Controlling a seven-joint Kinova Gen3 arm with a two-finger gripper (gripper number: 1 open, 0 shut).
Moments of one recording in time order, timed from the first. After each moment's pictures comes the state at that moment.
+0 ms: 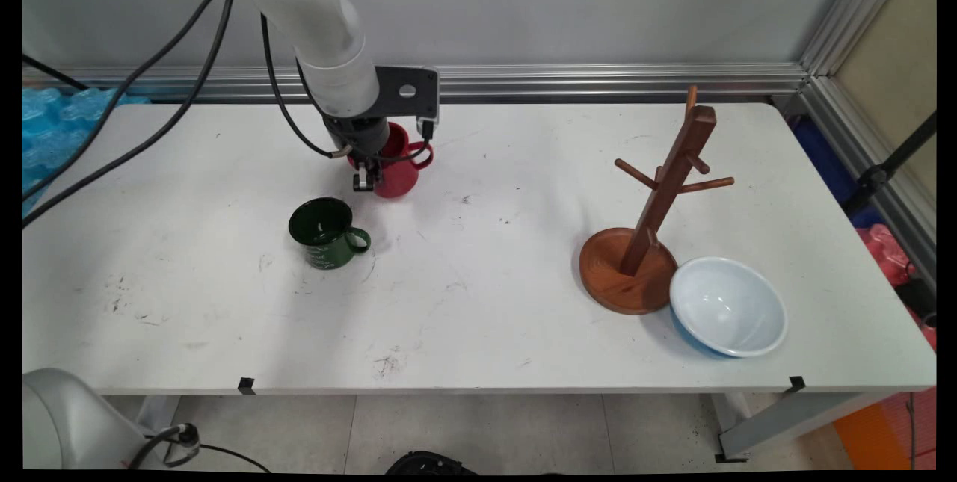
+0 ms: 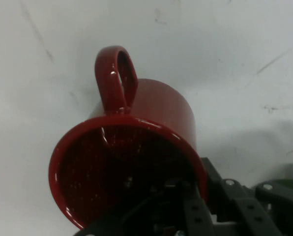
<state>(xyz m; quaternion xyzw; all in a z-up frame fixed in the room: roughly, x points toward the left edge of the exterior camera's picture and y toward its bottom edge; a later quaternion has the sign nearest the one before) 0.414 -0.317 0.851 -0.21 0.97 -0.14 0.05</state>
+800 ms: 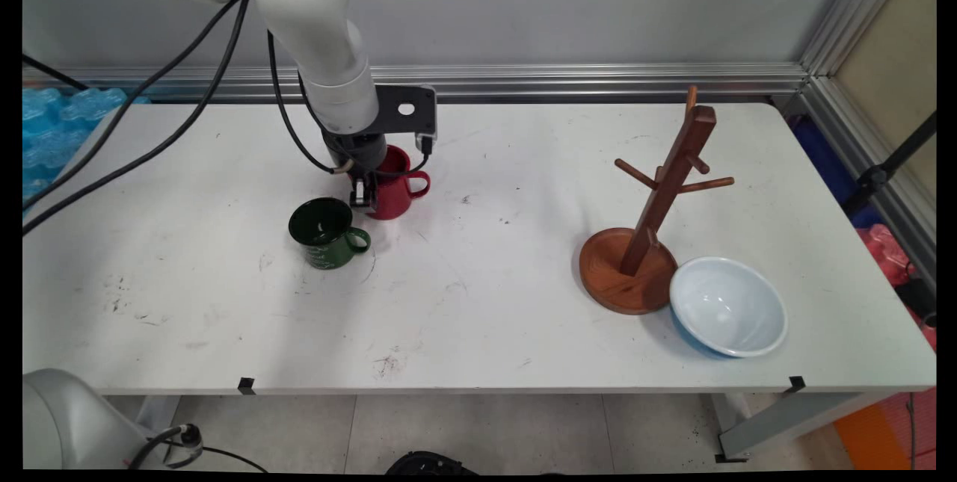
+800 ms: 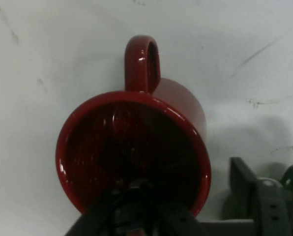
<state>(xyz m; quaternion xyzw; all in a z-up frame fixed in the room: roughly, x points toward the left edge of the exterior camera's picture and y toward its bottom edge) 0.415 -0.316 0.830 -0.23 0.96 -0.12 0.06</state>
